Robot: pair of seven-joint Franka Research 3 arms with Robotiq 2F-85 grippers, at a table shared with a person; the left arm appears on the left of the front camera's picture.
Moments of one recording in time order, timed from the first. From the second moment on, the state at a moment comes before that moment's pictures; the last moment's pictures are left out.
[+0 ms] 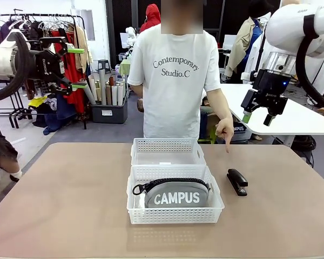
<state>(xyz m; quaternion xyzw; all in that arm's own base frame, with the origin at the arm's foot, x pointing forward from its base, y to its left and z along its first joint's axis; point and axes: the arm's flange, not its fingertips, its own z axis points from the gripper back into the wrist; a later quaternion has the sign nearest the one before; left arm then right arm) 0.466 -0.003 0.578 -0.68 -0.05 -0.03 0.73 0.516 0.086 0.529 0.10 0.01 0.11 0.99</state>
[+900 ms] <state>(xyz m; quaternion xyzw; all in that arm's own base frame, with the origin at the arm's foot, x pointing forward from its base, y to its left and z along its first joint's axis) 0.466 -0.003 0.578 -0.68 -0.05 -0.03 0.73 0.458 0.119 0.415 0.02 -0.04 0.10 0.99</state>
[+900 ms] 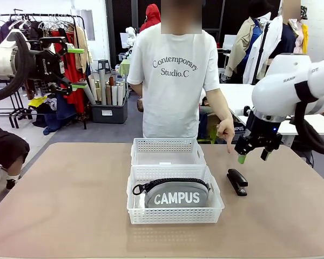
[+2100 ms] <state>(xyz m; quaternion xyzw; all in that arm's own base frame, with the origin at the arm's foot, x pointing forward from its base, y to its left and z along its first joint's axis) 0.466 -0.003 0.578 -0.68 -0.05 -0.03 0.73 0.497 0.143 0.325 -0.02 0.02 0.08 1.00</state>
